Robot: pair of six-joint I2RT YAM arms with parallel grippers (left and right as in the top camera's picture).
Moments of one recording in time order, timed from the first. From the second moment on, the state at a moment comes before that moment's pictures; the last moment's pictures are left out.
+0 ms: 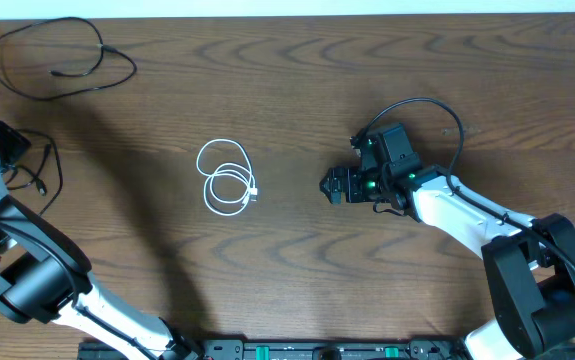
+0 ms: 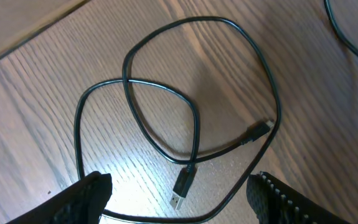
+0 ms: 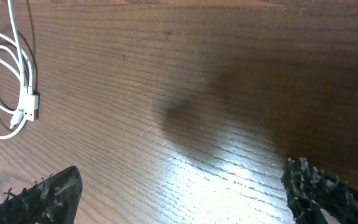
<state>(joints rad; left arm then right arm) 0.73 2.02 1.65 -0.68 -0.13 -0.20 0.43 1.73 0.88 -0.19 -0.34 0.41</state>
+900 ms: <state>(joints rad) 0.72 1.96 1.50 -0.71 0.03 -0.20 0.43 1.73 0.88 -0.19 -0.34 0.41</state>
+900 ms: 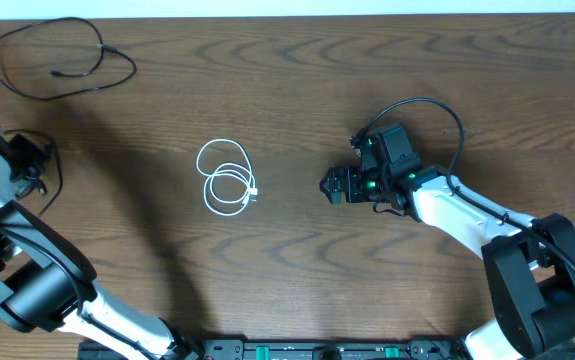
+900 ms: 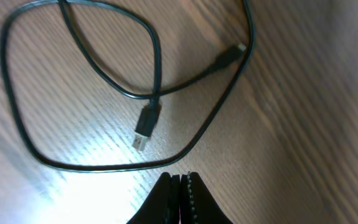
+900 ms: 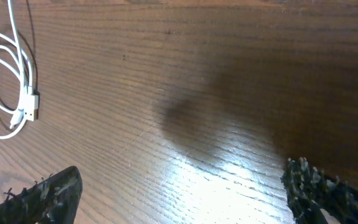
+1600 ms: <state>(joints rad) 0.64 2.01 1.34 -0.51 0.10 -0.09 0.43 1.73 0.88 -0.18 -0.34 0.41</state>
